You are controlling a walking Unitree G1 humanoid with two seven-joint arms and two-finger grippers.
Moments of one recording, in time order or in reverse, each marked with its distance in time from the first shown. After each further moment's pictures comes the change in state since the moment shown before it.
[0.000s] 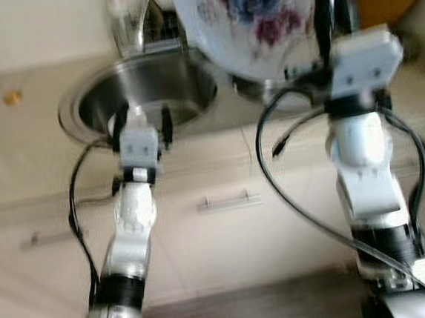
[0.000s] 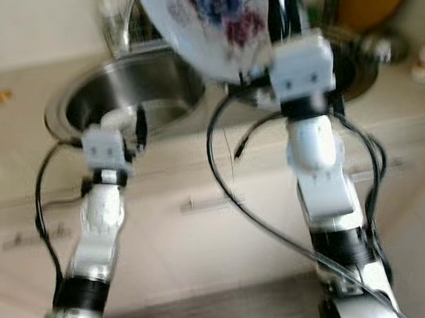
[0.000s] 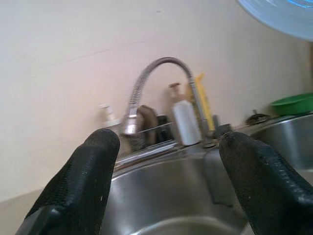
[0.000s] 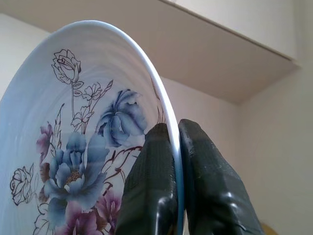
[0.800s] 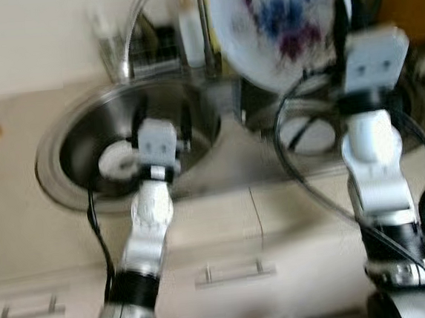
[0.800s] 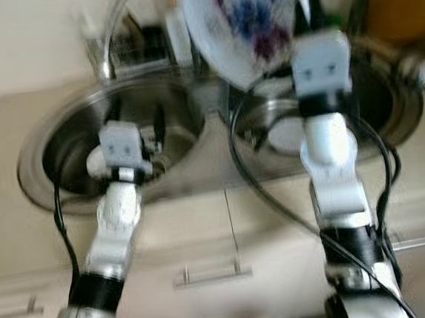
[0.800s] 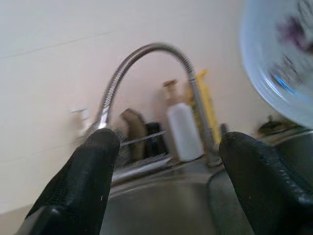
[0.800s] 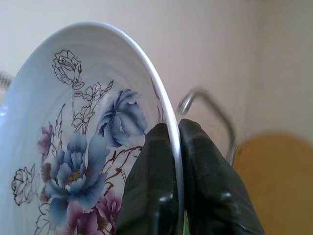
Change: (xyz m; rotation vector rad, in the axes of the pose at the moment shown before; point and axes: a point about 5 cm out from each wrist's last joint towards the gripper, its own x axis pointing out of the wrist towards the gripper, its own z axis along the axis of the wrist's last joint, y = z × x) left arm 0.002 -0.012 0.005 -0.021 -0.018 -0.029; right arm -0.017 -0.018 -0.057 -0.026 0.358 -0.049
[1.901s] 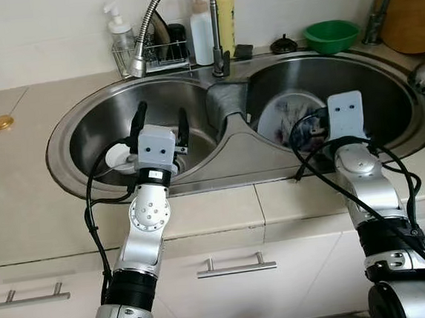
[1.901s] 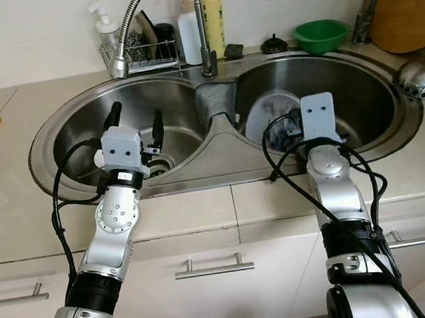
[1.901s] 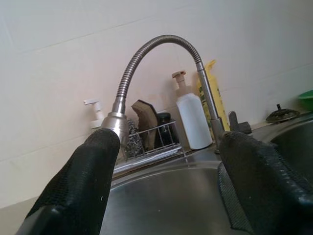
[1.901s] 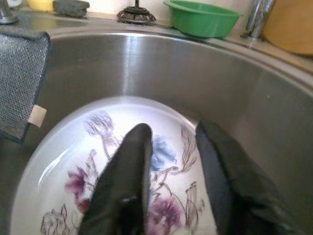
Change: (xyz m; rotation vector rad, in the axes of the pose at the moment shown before) left arm -0.002 0.000 -0.008 0.030 0.040 -0.011; right arm -0.038 0.003 -0.106 0.106 0.746 0.041
